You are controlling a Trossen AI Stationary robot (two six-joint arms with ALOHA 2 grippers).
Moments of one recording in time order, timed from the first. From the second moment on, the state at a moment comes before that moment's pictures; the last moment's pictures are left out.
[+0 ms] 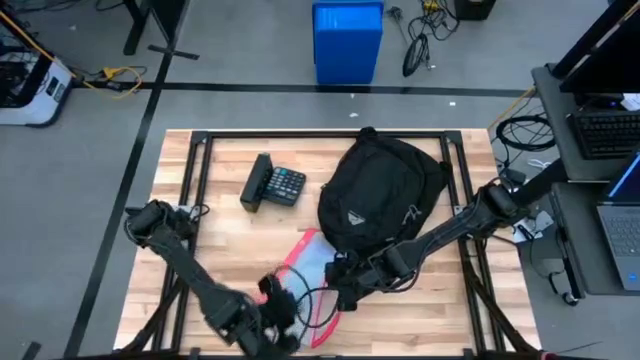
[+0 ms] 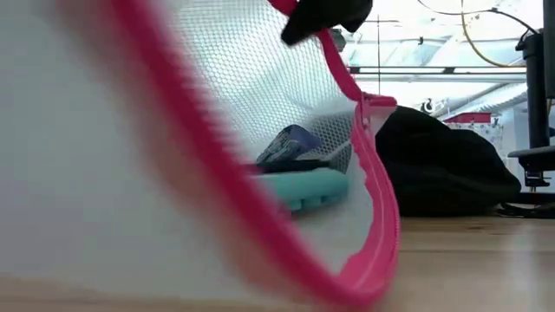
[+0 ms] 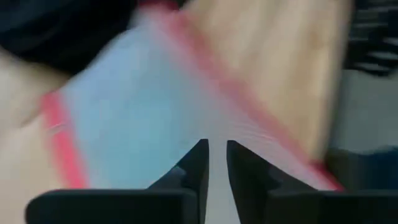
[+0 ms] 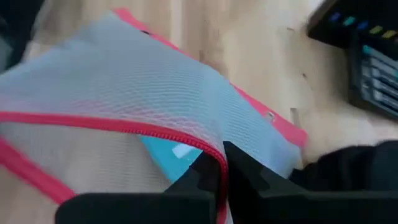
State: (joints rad) left arm -0.81 1.89 1.57 -0.72 -0.69 -0.97; right arm 0.48 1.84 1.47 -0.56 0.46 0.33
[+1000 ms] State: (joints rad) left arm -0.77 1.99 1.56 -0.26 -0.60 -0.33; right arm 0.48 1.84 1.47 -0.54 0.42 0.35
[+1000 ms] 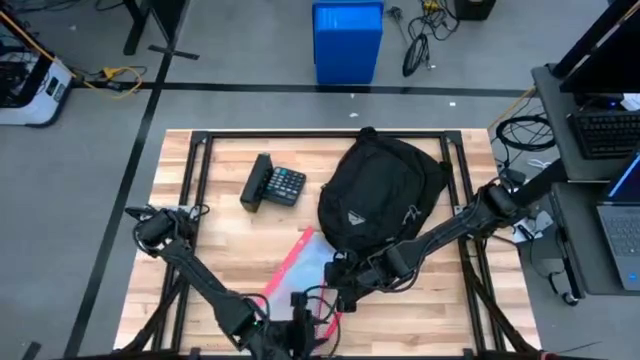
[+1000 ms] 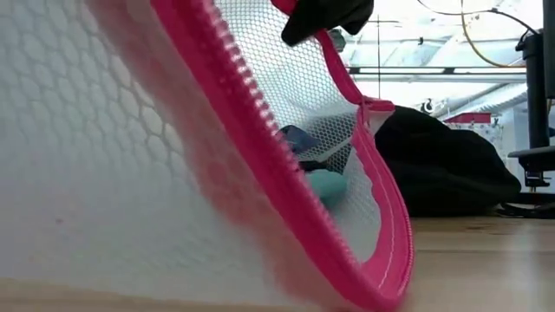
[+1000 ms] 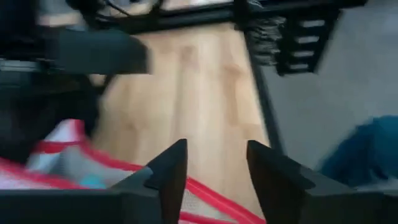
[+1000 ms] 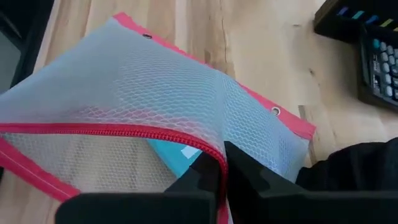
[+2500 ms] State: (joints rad) left arm -0.71 2.07 1.67 -0.71 -0.70 -0.84; right arm 0.47 1.84 1.47 -0.55 0.39 0.48
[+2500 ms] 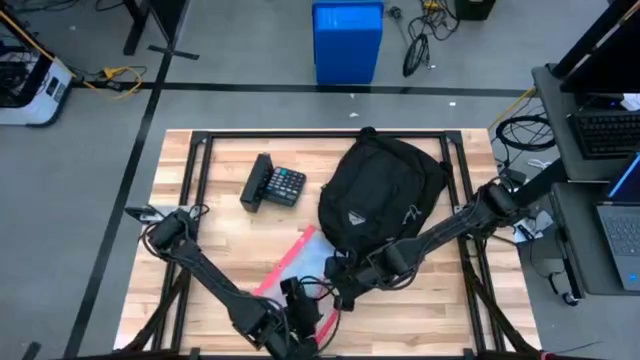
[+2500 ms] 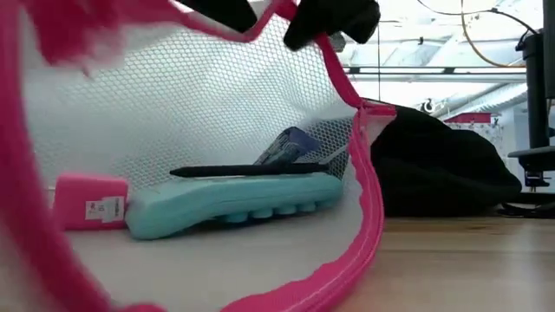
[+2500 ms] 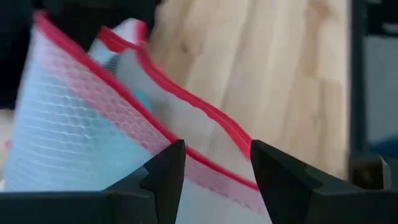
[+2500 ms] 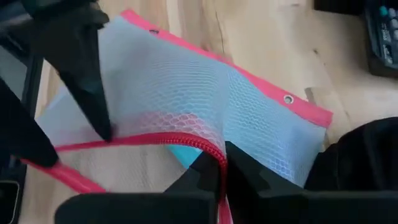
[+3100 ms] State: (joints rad) left arm -0.69 2.09 1.67 -1.10 -0.81 -1.06; right arm 0.48 1.84 1.47 -0.56 0.34 0.53
